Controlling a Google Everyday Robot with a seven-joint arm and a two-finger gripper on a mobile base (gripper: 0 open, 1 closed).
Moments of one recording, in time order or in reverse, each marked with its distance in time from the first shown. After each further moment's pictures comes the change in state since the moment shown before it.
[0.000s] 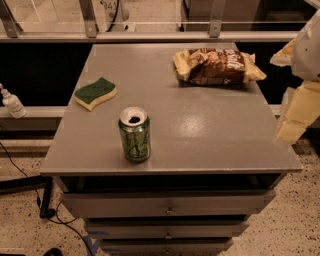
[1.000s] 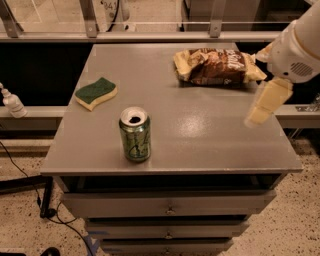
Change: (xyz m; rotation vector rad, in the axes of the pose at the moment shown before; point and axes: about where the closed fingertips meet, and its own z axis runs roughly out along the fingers) arm -0.010 -0.062 0.054 0.069 -0.112 0.055
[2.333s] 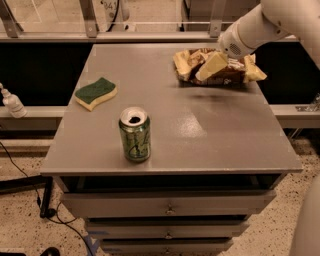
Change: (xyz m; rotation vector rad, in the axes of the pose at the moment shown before) arm -0.075 -0.171 0.131 0.127 -0.281 0.197
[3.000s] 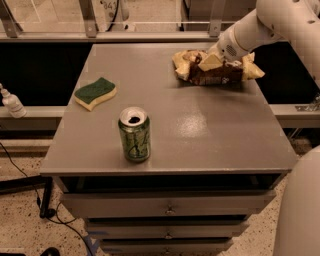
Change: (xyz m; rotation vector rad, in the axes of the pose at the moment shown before) arm 0.000 -0.009 0.027 -0.027 -0.023 0.042
